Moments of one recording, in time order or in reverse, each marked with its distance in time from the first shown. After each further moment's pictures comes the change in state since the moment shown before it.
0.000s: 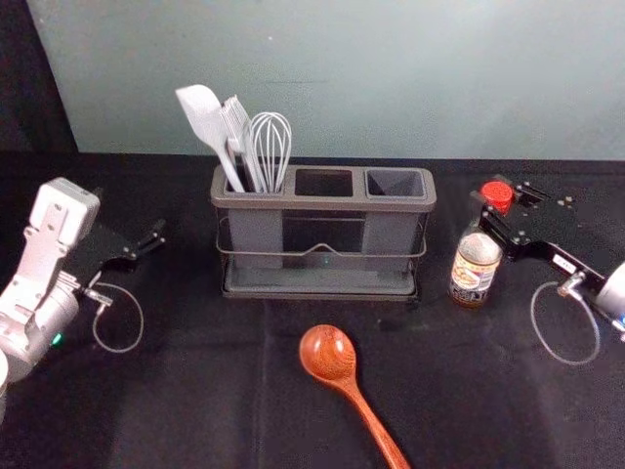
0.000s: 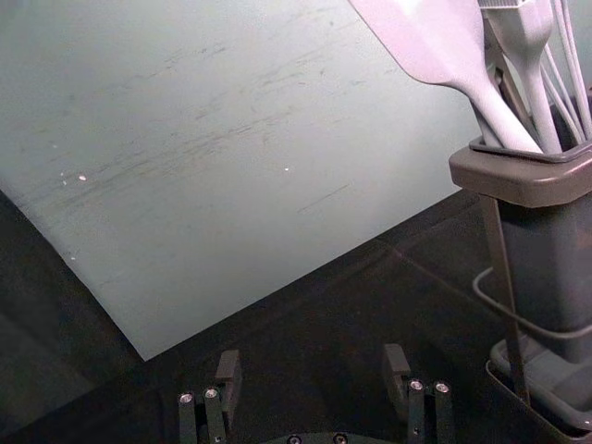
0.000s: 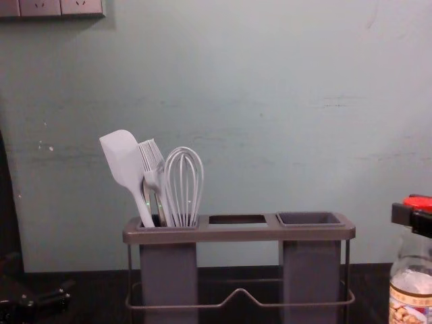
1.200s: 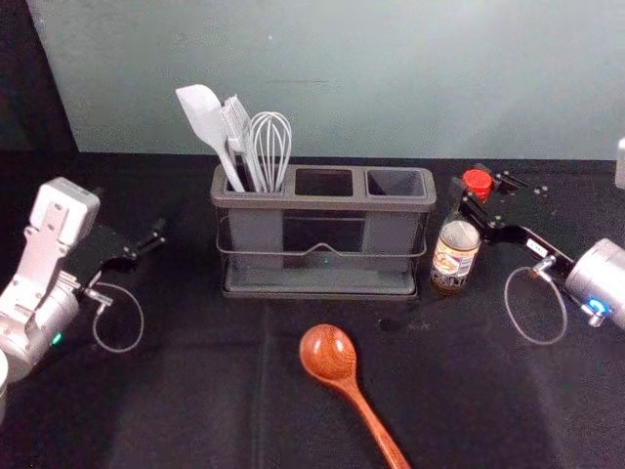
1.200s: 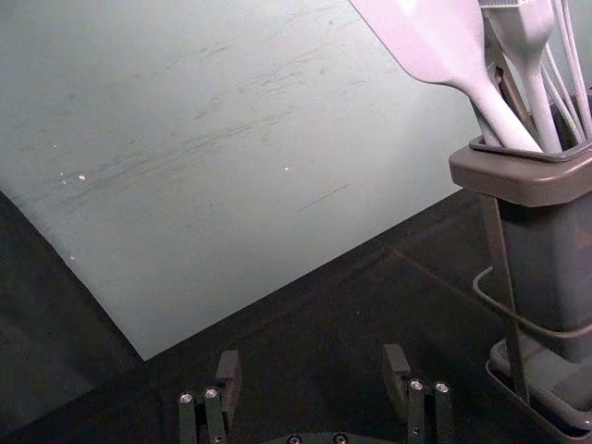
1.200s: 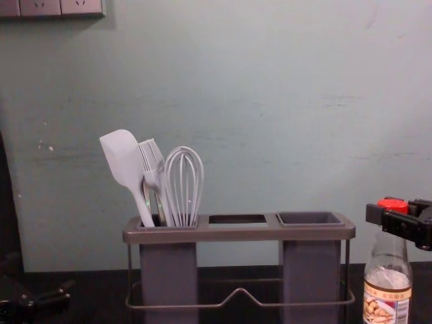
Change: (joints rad) left arm 0.000 0.000 0.000 0.000 0.000 0.000 0.000; right arm 0.099 -0.080 -0.046 0.129 -0.018 -0.021 -0.010
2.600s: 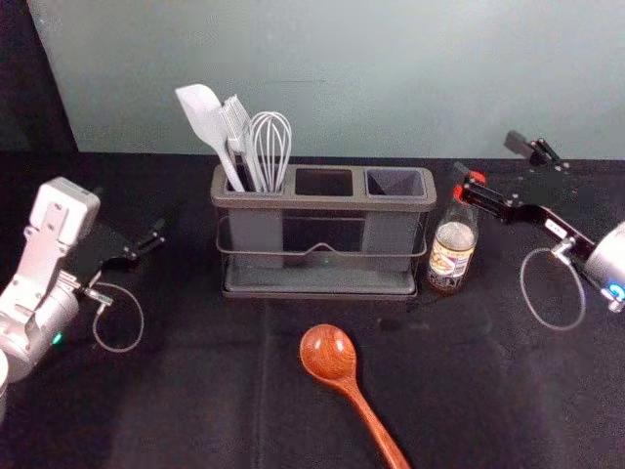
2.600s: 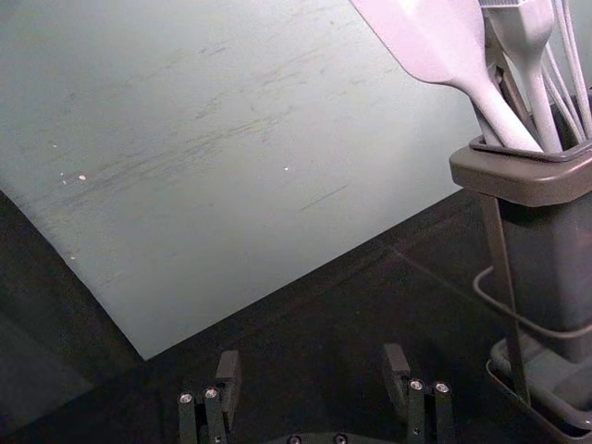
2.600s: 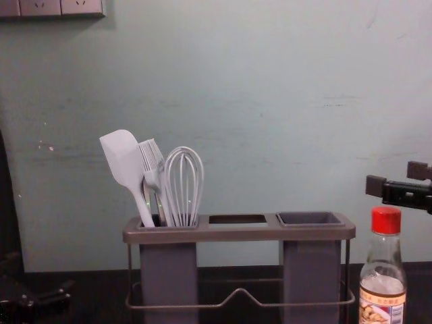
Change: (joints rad) left arm 0.000 0.000 0.000 0.000 0.000 0.000 0.000; right arm -0.036 0.029 0.043 -0.116 -0.008 0.037 -0.044
